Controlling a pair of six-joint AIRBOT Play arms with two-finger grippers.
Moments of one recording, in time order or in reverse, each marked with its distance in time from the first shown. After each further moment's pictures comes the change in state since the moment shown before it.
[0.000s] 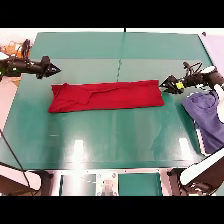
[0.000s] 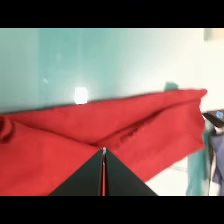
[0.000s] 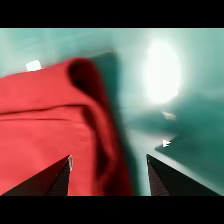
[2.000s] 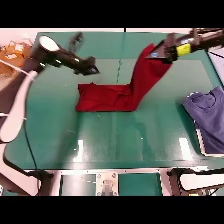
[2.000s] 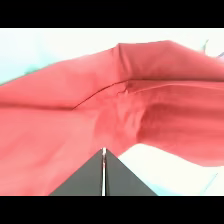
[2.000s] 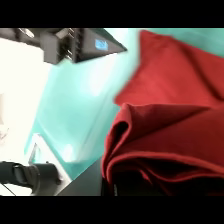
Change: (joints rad) left arm -0.386 -0.026 0.231 0.161 -0.060 -0.146; right arm 0.370 0.403 0.246 0.252 0.301 0.142
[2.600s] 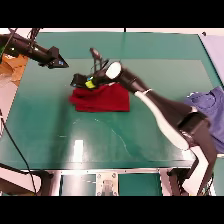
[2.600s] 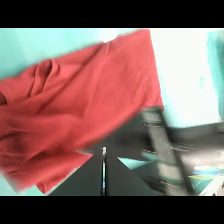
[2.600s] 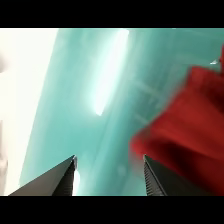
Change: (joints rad) left arm 0.230 0.055 0.081 0.045 -0.265 0.114; right arm 0.630 -0.403 -0.001 -0.166 -0.819 0.266
